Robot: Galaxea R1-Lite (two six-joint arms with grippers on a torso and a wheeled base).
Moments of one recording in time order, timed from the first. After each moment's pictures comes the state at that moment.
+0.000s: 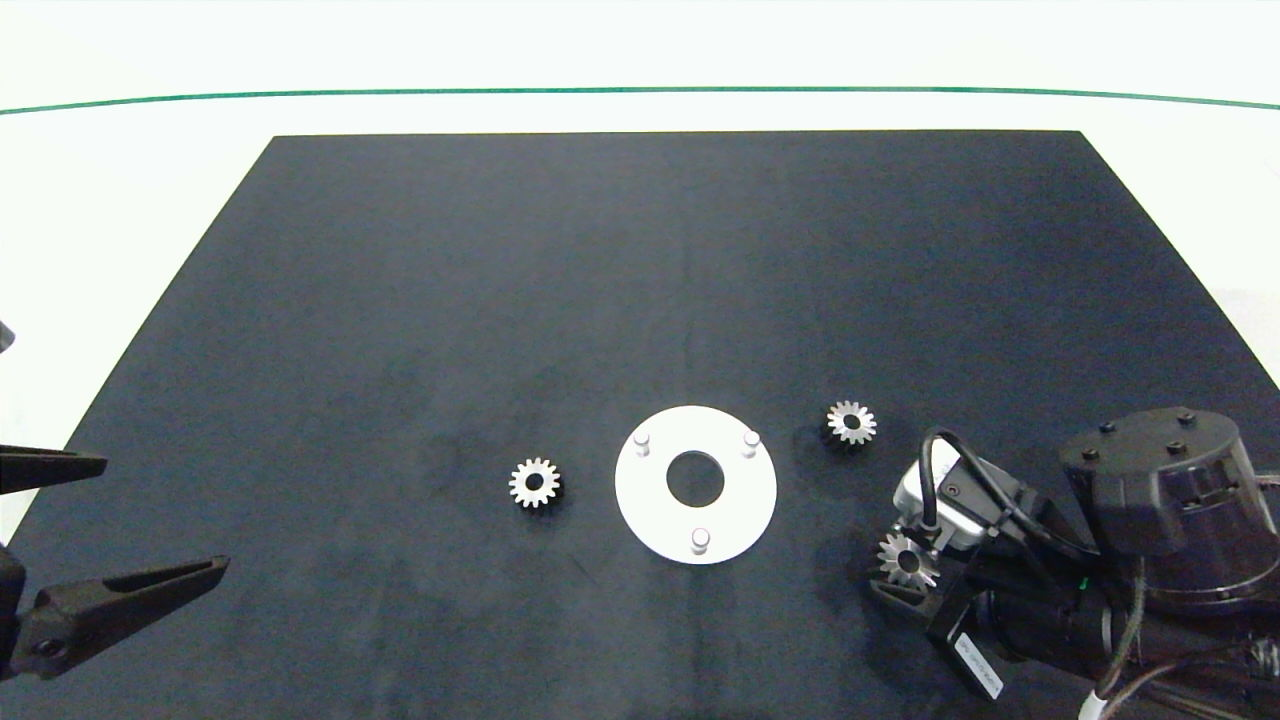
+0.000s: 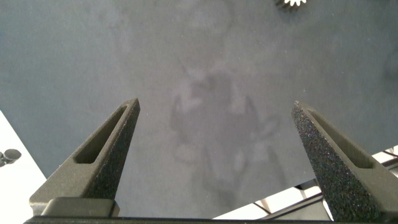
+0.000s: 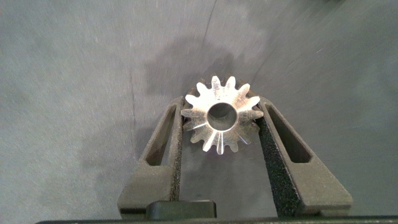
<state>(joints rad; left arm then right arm) -0.29 0.99 -1.03 0.63 0.04 0.26 0.66 1.47 -0.64 -0.14 -0.20 -0.28</state>
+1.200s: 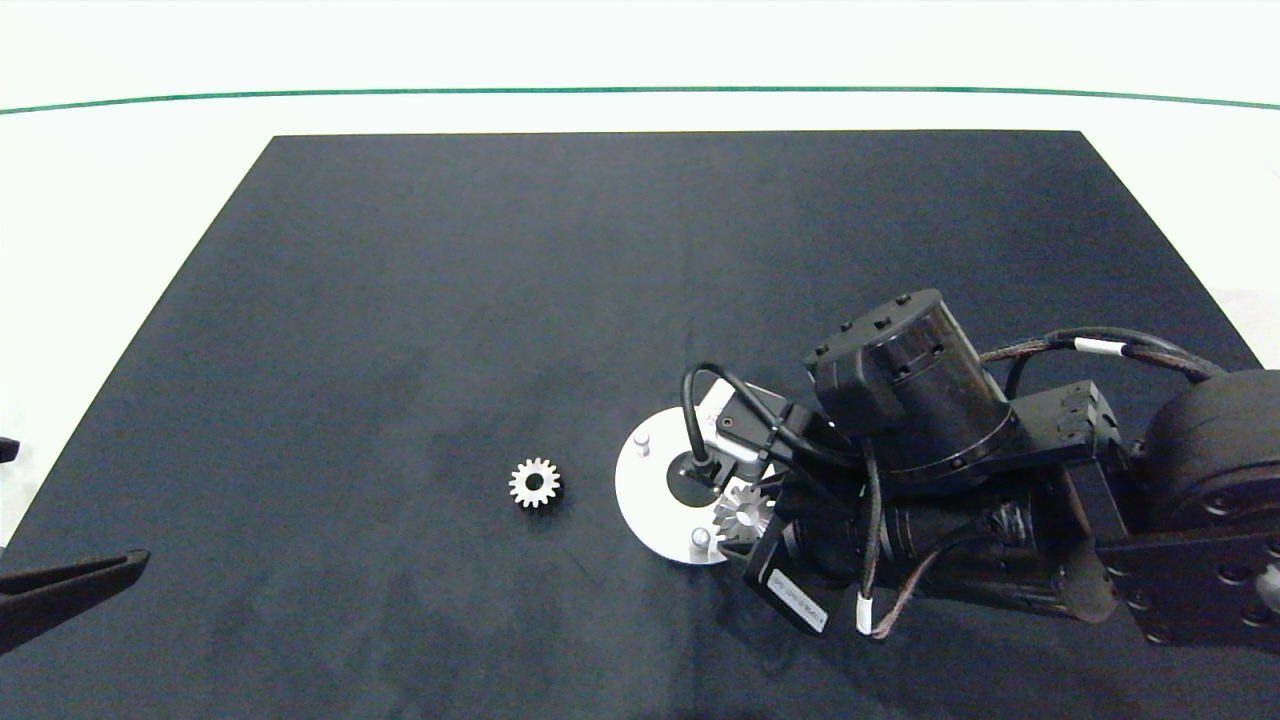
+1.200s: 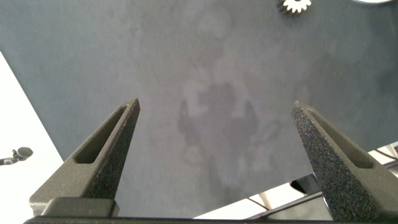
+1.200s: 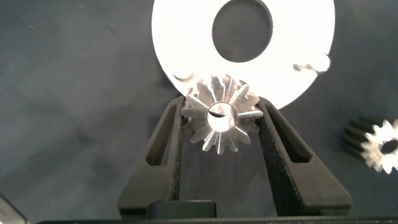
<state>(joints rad) -0.26 0.94 -1.14 0.74 0.04 0.28 0.86 1.73 -1.18 0.21 -0.21 -0.30</state>
